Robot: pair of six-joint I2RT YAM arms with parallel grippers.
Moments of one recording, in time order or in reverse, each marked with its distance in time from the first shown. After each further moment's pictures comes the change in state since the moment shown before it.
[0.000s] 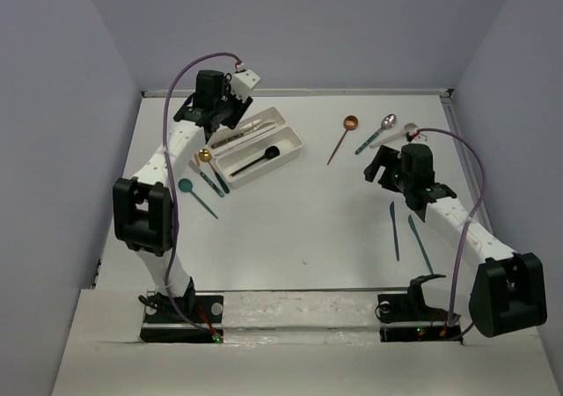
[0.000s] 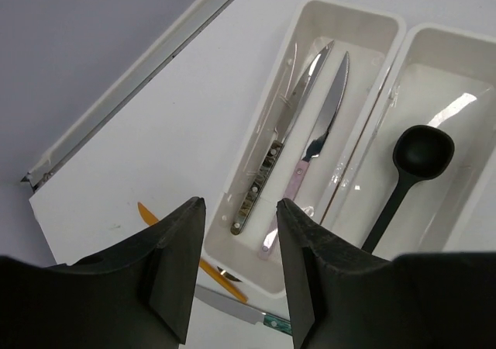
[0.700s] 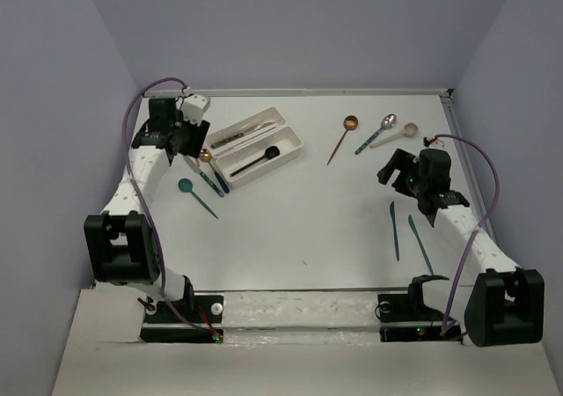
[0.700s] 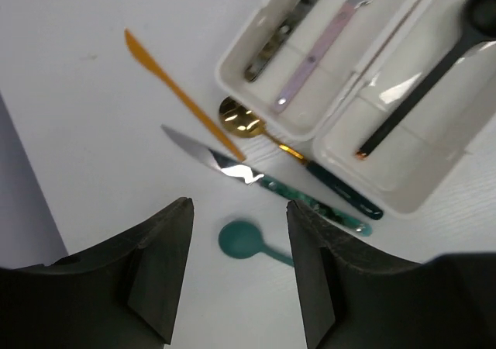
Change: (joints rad) left arm 0.168 -0.261 -0.267 -0.154 0.067 -0.097; right arm -0.177 -0.064 -0.065 -0.019 -0.109 -0.030
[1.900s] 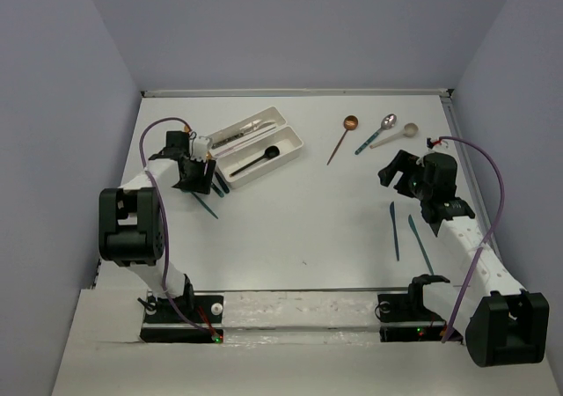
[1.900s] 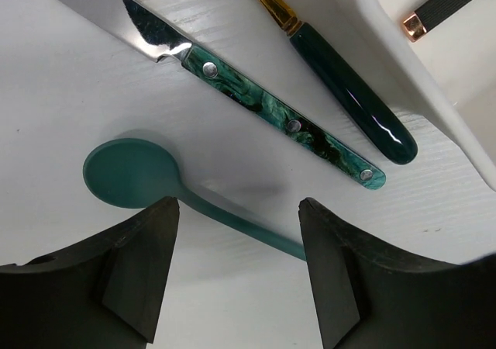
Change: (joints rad) left arm 0.087 0.130 -0.296 0.053 -0.039 -0.177; right arm 0.000 -0.126 -0.031 0.000 -0.041 -0.022
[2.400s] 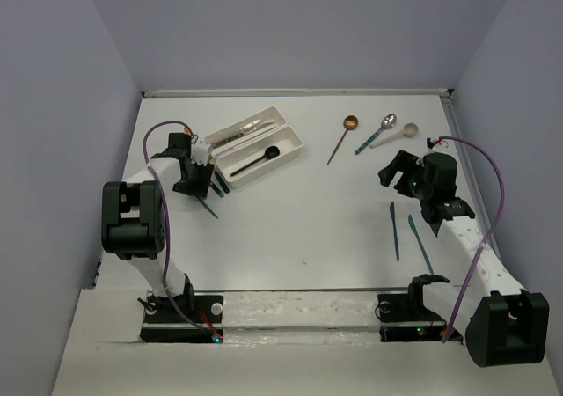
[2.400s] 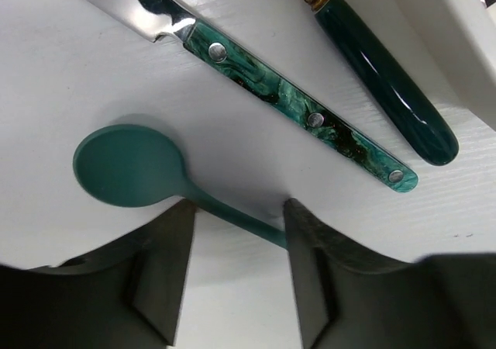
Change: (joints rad) left arm 0.001 0.057 0.010 -0.029 -0.036 0.015; right arm 0.000 0.000 0.000 0.000 0.000 -0.003
